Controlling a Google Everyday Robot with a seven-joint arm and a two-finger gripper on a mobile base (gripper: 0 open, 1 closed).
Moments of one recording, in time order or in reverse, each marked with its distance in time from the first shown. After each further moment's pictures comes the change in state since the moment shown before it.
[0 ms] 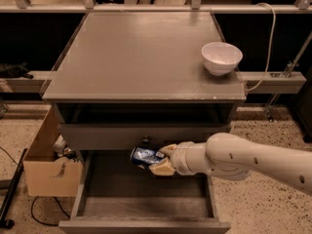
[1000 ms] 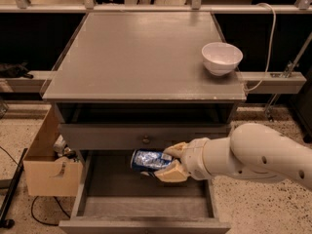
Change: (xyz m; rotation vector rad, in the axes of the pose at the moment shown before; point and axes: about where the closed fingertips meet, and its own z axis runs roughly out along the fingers) arm -0.047 0.047 -0.109 -0.035 0.016 -0.088
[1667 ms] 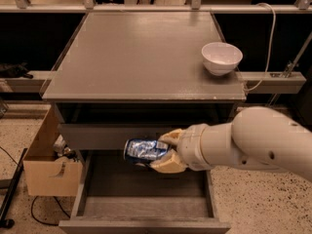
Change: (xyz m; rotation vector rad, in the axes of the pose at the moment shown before) arm -0.052 0.006 -0.032 0.041 0.003 -0.134
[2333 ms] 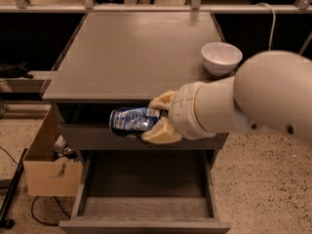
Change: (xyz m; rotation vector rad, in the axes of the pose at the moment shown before) arm -0.104 -0.020 -0.066 0.102 0.018 -0.226
